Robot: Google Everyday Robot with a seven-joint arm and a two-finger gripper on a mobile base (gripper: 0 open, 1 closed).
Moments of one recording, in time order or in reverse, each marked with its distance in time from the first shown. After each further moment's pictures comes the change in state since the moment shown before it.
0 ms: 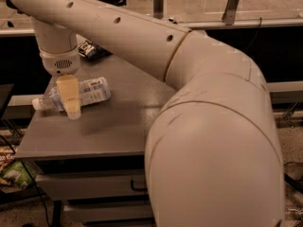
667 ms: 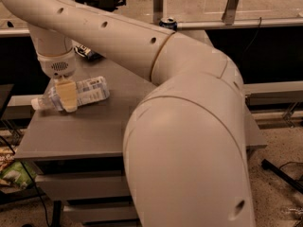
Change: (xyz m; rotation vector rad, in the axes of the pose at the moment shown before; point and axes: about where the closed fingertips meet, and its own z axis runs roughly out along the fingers) arm -0.004 -0.013 0.018 -0.031 0.041 -0.011
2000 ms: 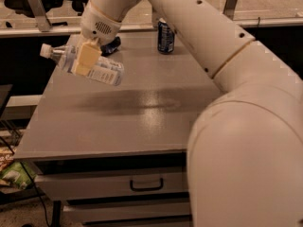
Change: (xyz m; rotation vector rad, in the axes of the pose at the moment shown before) arm 0.049 0.001 -0.103 0.070 -0.532 0.216
